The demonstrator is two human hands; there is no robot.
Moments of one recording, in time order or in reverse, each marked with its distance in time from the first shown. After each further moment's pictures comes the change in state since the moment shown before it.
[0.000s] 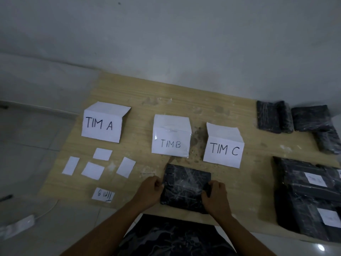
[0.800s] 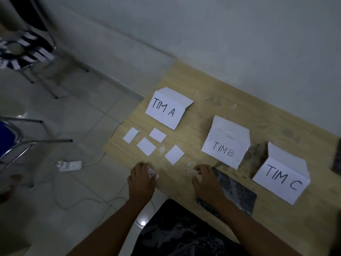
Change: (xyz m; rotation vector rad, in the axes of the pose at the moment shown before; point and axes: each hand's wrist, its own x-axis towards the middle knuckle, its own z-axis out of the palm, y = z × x) left_hand -0.065 -0.112 -0.041 0.196 0.663 -0.380; right_hand 0.007 -0.149 0.066 -0.022 -0.321 -0.633
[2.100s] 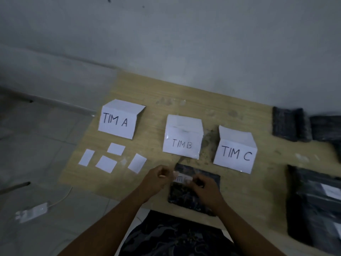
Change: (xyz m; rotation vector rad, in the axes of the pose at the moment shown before) left_hand -0.005 0.145 0.002 -0.684 -0.715 0.169; right_hand -0.070 0.056 -0.056 0.321 0.181 0.269
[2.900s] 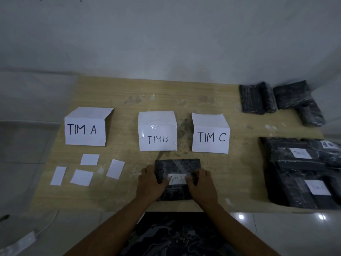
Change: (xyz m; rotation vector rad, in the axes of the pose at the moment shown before) left_hand 0.017 -0.018 0.054 0.676 0.114 0.017; right_hand -0.027 0.042 0.001 -0.227 0.345 0.321
